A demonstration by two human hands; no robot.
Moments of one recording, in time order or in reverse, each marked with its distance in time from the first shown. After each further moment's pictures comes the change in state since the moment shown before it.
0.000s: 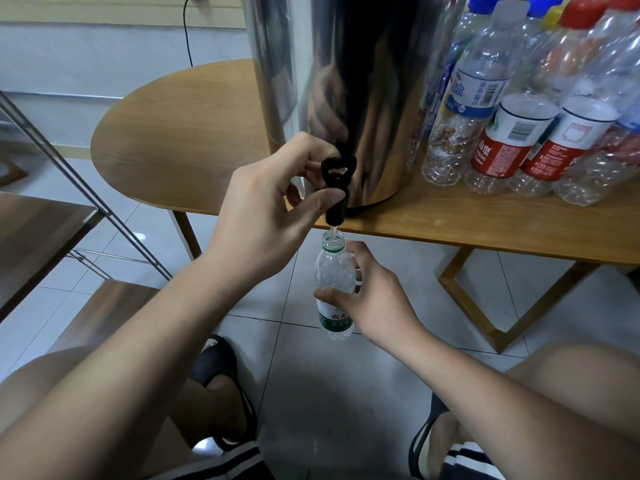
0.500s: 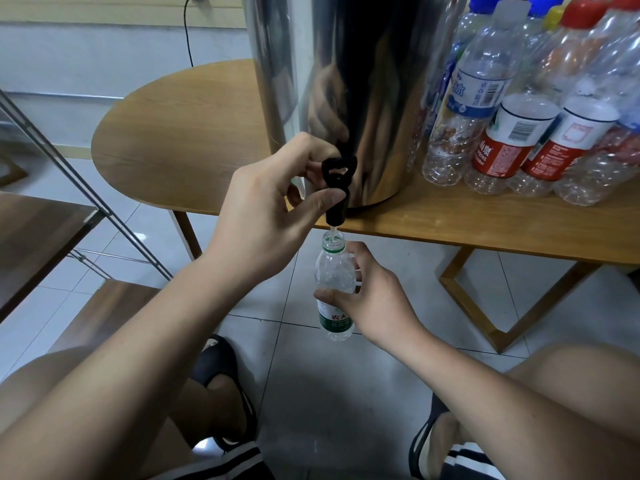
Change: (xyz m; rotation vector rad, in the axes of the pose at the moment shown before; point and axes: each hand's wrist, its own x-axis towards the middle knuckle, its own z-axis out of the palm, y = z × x) left_hand 0.000 -0.002 0.002 -0.007 0.005 -0.010; right_hand 0.000 0.001 0.001 0.005 0.003 0.005
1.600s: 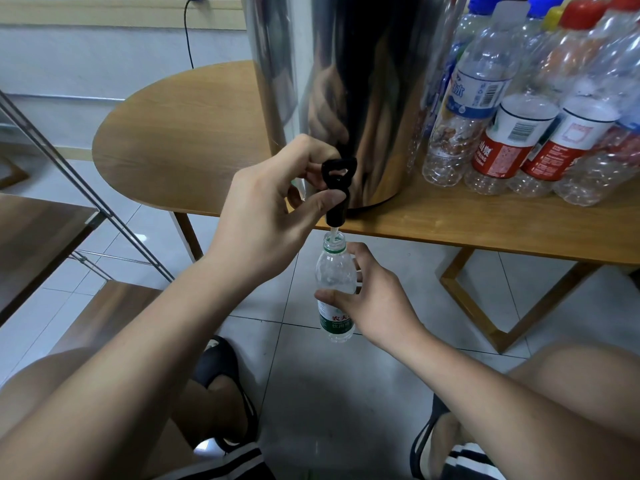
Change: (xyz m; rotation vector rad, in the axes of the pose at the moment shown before) left_hand 0.000 0.003 -0.001 0.014 -0.006 0.011; right_hand 0.000 -0.002 -0.001 -0.006 -0.008 0.024
